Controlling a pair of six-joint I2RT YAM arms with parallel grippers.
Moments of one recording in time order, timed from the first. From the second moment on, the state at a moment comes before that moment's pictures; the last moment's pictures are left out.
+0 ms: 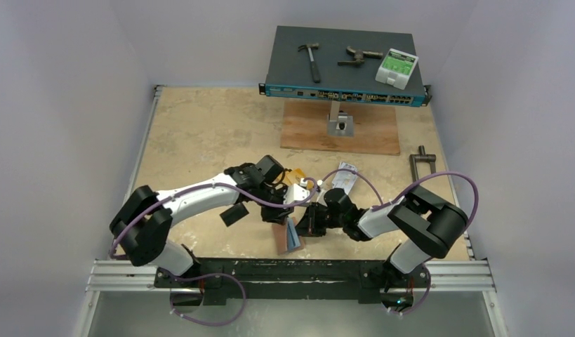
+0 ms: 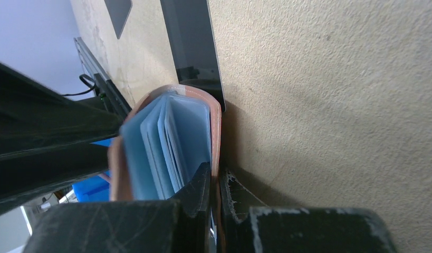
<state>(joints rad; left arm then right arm) -0.82 1.48 0.94 -0.56 0.55 0.55 0.81 1.58 0.31 0.60 -0.43 1.05</state>
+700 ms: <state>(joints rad) -0.93 1.60 1.00 -0.54 0.35 0.45 0.81 1.57 0.30 0.60 -0.41 1.06</state>
